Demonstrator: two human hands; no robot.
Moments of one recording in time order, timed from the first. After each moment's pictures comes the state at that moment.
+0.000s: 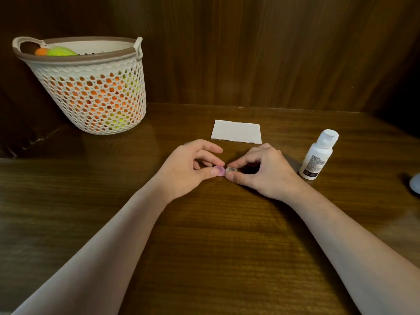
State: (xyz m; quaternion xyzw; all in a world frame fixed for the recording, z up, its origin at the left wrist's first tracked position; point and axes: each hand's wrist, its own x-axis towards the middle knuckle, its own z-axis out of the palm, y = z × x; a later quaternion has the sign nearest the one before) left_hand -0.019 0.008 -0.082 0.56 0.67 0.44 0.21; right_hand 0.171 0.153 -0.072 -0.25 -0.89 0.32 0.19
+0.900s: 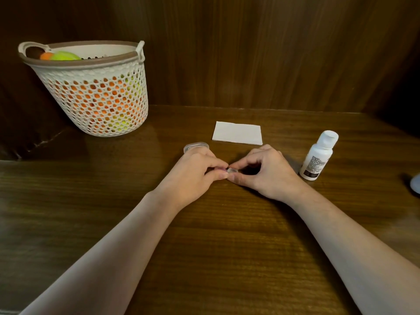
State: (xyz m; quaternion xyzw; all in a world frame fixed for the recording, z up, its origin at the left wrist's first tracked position) left_hand -0.013 0.015 -0.088 0.62 0.72 0.30 0.08; right_hand 0.171 0.151 -0.070 -0.25 -0.89 0.31 0.19
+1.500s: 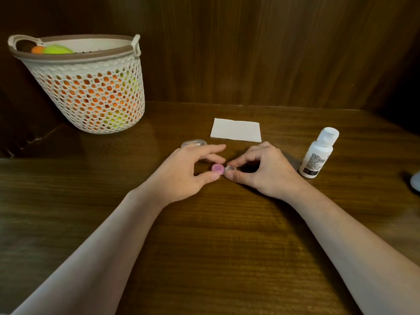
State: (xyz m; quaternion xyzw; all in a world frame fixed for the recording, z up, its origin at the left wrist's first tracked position) left_hand -0.022 0.003 -0.083 0.62 0.70 0.33 0.13; right_hand 0.172 0.152 -0.070 -0.25 -0.89 0.33 0.18
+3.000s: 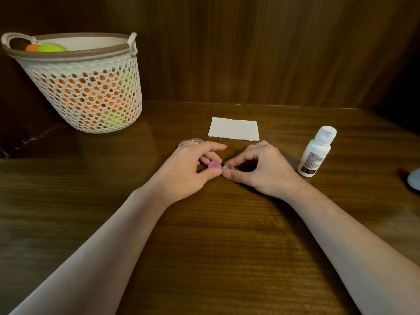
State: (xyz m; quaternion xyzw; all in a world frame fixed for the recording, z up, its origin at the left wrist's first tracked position) left_hand -0.014 0.012 -0.084 0.62 0.70 0.35 0.11; right_hand 0.172 0.153 -0.071 -0.24 -0.89 0.33 0.19
